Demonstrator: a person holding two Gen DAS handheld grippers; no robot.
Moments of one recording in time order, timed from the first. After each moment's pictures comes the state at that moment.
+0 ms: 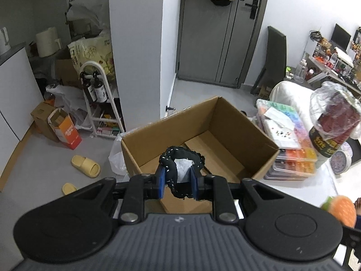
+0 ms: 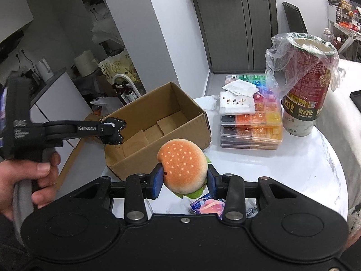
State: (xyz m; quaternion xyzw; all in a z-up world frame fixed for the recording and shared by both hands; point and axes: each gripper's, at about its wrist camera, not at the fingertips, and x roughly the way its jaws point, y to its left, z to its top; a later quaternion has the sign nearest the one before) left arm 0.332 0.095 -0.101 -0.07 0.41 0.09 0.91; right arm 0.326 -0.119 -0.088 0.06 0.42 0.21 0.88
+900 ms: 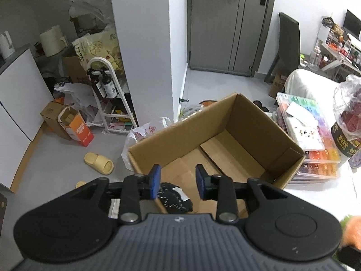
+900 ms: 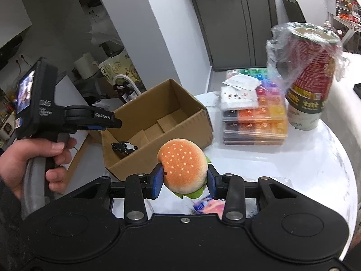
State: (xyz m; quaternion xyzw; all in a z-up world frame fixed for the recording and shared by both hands) left arm 0.361 0.103 -0.102 -0.04 0.43 0.11 0.89; right arm 0.335 -0.111 -0.102 0.07 0.43 0.22 0.87
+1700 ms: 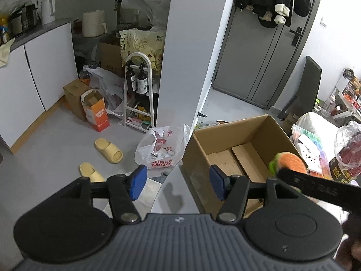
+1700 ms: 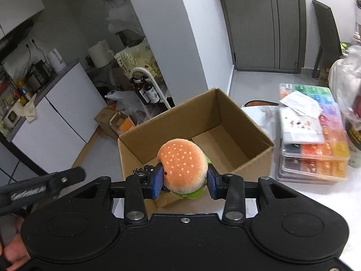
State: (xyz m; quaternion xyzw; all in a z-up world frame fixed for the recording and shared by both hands) left arm 0.274 0.160 -0.082 -0.15 0.38 0.18 0.89; right arm 0.402 -0.009 -0.115 0.03 0.44 0.26 0.86
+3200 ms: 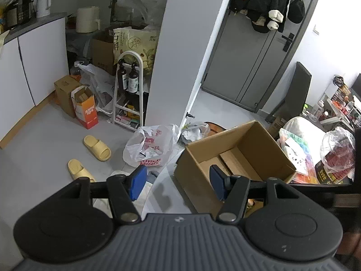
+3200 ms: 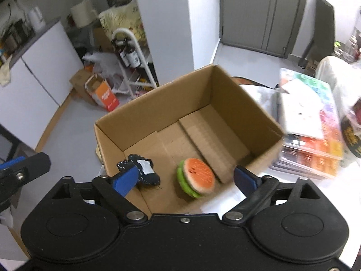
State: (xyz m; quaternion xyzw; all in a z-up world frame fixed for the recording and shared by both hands) left arm 0.263 0.164 -0.076 -0.17 0.37 0.15 0.90; right arm 0.402 0.015 -0.109 -0.05 0.50 0.21 0.84
